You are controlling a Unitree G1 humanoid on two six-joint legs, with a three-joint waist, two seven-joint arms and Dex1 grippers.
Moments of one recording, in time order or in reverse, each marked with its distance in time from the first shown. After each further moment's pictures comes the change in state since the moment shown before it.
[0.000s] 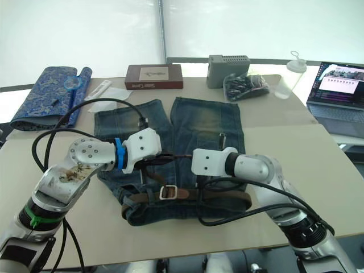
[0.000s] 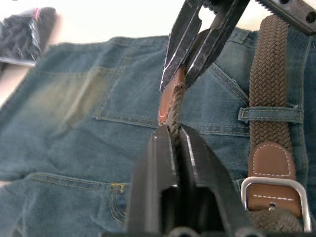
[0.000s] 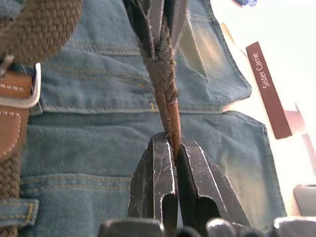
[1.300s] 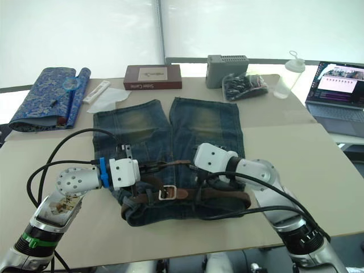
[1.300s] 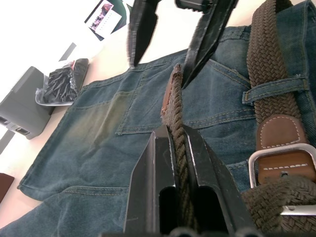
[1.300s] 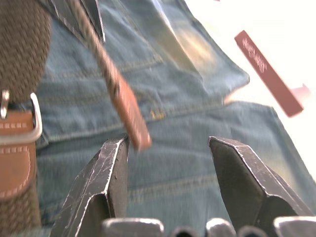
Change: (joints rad) left arm 0.372 -0.030 0.147 0.208 0.102 -0.855 0.003; right arm 0.069 0.064 -0.040 -0.012 0.169 0.086 -0.101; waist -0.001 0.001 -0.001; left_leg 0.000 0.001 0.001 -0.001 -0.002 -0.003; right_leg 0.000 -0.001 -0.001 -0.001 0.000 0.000
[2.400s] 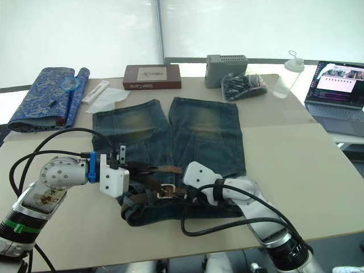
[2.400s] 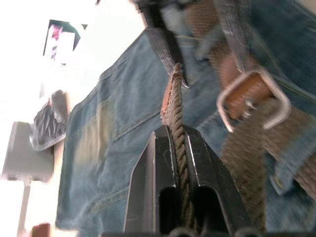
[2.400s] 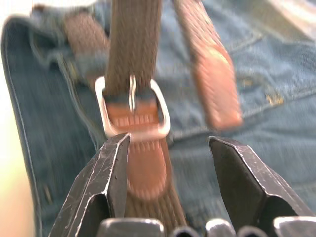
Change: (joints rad) left arm -0.068 0.158 -0.017 0.103 0.033 -0.266 -0.070; right arm 0.110 0.121 0.058 -0.051 0.078 0.232 0.075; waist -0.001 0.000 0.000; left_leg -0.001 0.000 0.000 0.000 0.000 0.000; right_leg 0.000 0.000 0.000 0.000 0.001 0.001
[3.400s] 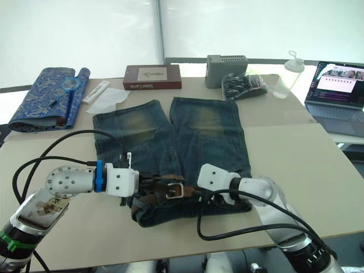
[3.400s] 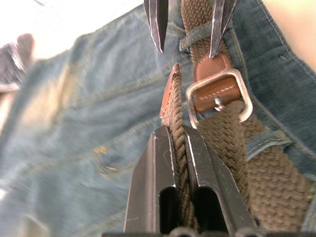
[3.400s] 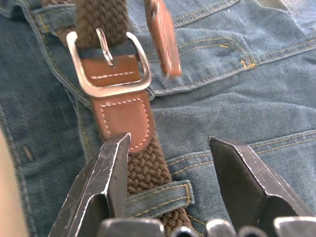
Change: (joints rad) left arm 0.062 0.040 -0.043 -0.203 -0.010 0.282 -0.006; right arm 0.043 -0.152 -0.045 -0.065 -0.124 -0.018 0.062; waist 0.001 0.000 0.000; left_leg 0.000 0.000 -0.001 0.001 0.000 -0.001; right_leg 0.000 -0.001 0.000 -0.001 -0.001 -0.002
